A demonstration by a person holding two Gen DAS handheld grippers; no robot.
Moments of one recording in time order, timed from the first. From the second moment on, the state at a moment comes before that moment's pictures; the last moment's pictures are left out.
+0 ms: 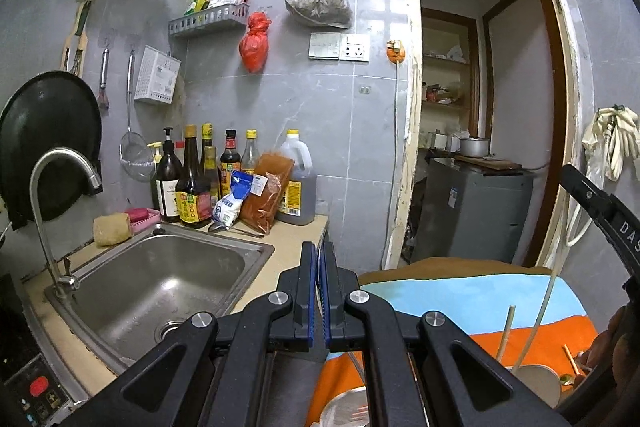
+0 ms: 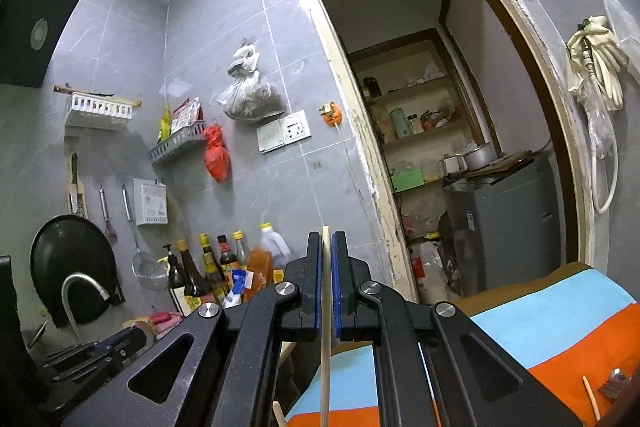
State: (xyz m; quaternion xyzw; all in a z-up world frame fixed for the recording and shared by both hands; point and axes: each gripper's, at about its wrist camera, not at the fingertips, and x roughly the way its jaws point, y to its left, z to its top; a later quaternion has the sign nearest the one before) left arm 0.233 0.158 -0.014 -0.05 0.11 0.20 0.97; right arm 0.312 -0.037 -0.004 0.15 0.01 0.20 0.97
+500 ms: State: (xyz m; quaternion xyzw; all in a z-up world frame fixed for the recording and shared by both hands) left arm 0.238 0.166 -0.025 -0.10 0.20 0.12 0.97; right arm 0.307 -0.053 -0.025 0.12 0.11 0.23 0.96
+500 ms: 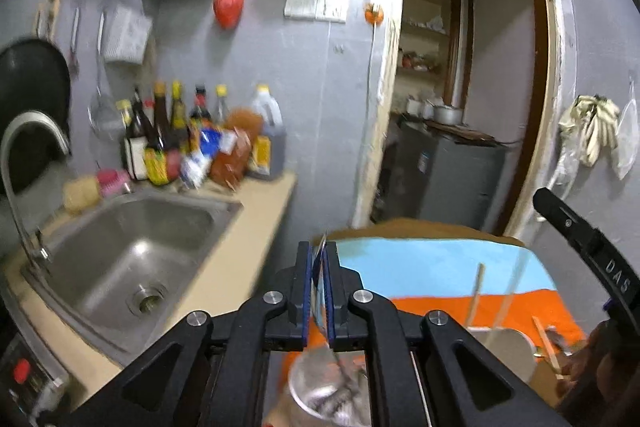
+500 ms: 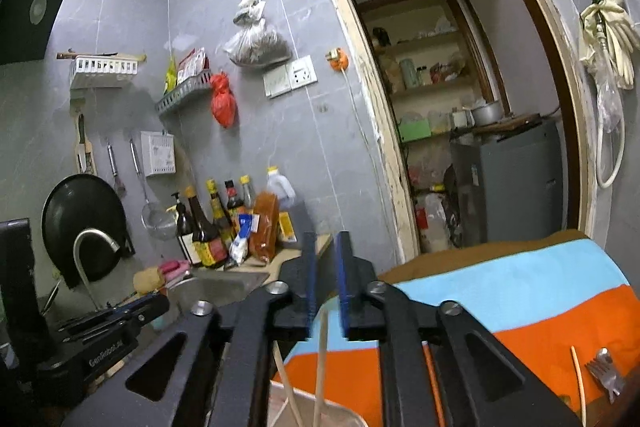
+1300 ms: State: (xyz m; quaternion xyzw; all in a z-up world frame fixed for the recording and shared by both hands) left arm 0.217 0.068 0.014 -0.13 0.18 -0.01 0.98; right arm 0.237 -0.182 0.019 0.09 0.10 0.12 0.98
